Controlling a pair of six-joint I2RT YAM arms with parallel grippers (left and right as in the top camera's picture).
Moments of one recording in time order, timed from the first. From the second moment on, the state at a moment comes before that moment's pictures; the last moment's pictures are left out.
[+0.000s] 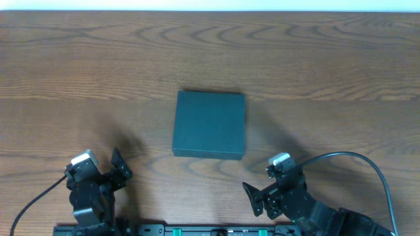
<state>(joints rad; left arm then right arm) 0.19 0.01 0.24 -0.69 -0.08 -0.25 1.10 0.48 0.56 -0.80 0.33 0.54</state>
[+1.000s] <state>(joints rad) 0.19 0.01 0.16 -0.69 -0.08 -0.28 1.10 0.48 0.56 -0.80 0.33 0.54</state>
